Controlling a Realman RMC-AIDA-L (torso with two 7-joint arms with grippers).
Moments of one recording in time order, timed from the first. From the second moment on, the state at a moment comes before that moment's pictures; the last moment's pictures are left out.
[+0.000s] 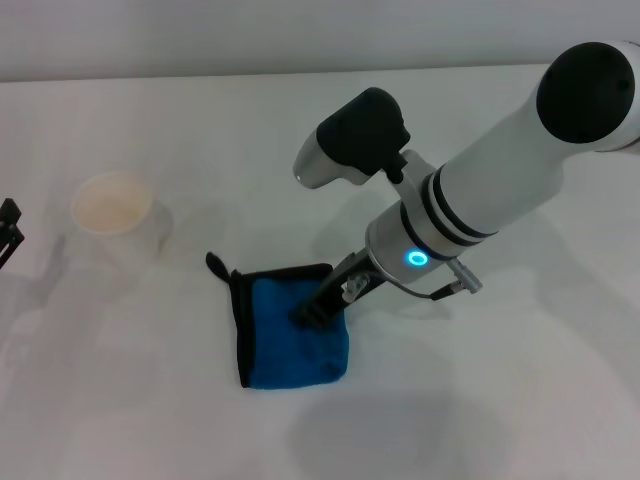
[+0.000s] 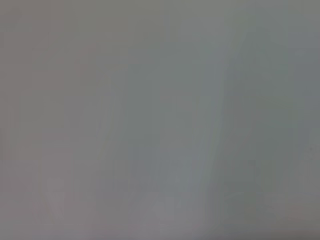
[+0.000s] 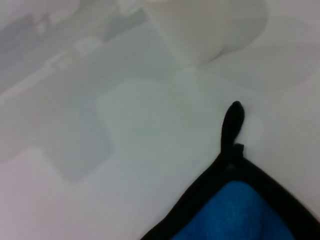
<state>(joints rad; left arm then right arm) -0.33 -2.08 0.87 0.06 -2.31 -1.28 2.74 0.74 2.03 -1.91 -0.86 1.11 1.00 -0.51</state>
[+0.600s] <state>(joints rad) -0.34 -2.08 0.87 0.06 -2.31 -1.28 2.74 0.74 2.02 -1.86 -0.79 1.07 0.90 -0.51</state>
